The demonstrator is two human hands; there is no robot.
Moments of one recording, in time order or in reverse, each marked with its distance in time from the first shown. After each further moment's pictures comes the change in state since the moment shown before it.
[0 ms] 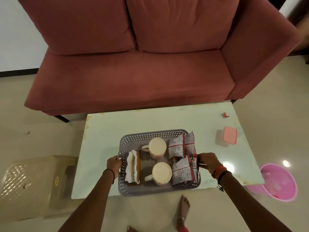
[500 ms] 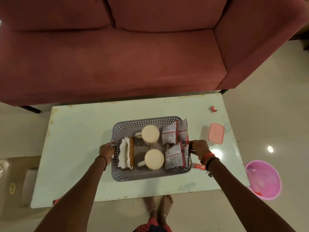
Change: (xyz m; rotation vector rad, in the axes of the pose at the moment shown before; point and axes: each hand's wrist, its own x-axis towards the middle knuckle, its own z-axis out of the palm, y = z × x) left_hand 0.070 0.032 0.131 0.027 -0.006 -0.012; right_hand 0.161 -0.011 -0.063 -0.320 0.085 0.029
